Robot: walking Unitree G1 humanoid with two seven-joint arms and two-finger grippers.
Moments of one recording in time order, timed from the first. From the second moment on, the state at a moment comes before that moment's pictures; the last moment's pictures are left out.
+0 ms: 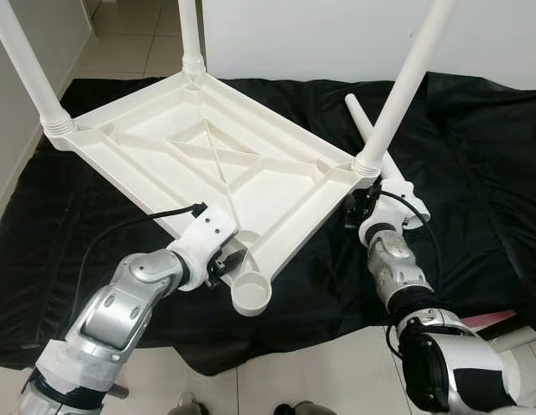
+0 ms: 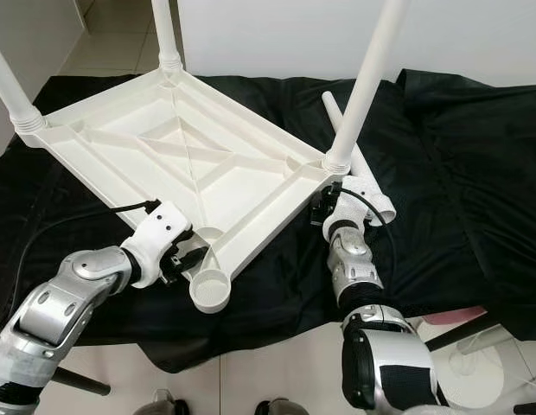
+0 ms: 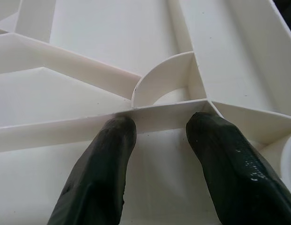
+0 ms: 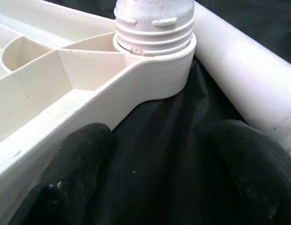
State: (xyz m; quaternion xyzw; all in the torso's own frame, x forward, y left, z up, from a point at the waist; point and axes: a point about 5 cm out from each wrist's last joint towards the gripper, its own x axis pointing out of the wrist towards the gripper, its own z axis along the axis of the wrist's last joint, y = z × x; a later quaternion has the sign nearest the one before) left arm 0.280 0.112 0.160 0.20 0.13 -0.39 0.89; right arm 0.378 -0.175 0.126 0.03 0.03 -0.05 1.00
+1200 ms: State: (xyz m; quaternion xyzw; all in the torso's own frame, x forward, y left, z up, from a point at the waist) left arm 0.306 0.090 0.223 0.19 0.05 -0.33 0.92; right arm 0.387 -0.136 0.128 0.00 0.05 0.04 1.00
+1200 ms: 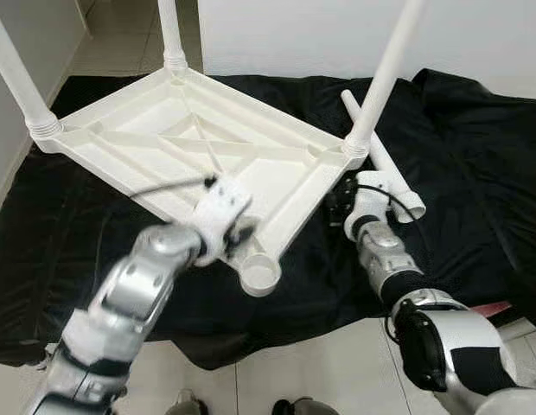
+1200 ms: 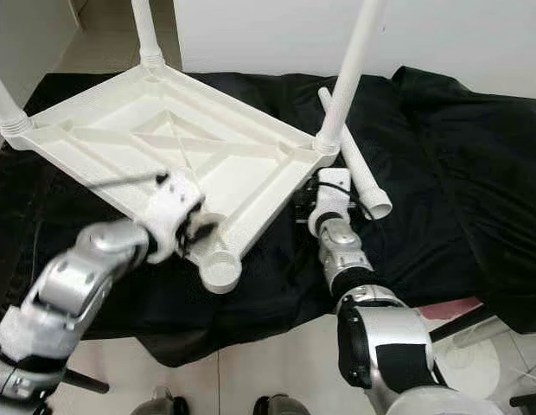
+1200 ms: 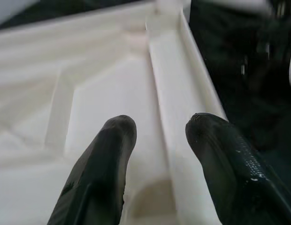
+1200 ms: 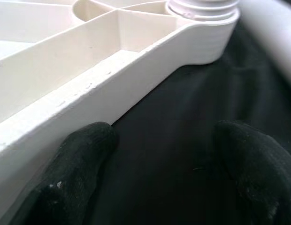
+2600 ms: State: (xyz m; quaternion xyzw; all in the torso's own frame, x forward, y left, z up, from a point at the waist) left arm 0.275 0.104 0.174 0.29 0.10 -0.39 0.87; right arm 0.382 -0.143 0.121 -0.02 0.04 0.04 1.00
